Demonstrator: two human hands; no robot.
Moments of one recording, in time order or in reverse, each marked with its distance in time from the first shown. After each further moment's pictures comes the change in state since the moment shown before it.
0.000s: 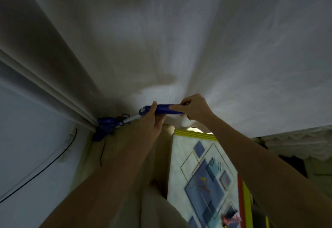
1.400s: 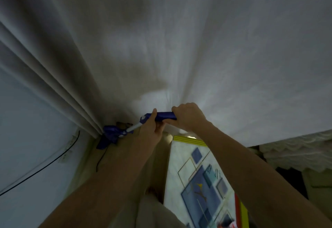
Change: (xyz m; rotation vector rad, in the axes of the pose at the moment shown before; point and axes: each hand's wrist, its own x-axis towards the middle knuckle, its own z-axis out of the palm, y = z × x) left_hand -0.061 -0.002 0.000 -0.060 -0.011 -0.045; right_hand -0.043 -0.019 0.007 -1.097 0.037 -0.514
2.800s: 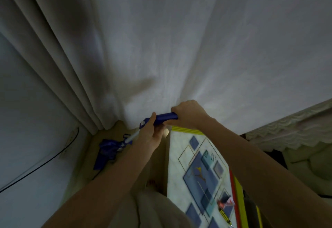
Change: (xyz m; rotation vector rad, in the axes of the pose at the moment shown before) left_hand -0.083 0.004 -0.075 -0.085 -0.082 -0.061; right_hand -0.059 -0.084 -0.033 -0.053 -0.032 -0.011
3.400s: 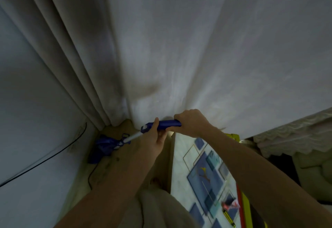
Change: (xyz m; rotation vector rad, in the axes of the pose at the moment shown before) left_hand -0.008 -0.010 -0.034 0.099 0.063 -0.009; right_hand -0.008 -0.019 0.036 0.127 -0.038 -0.020
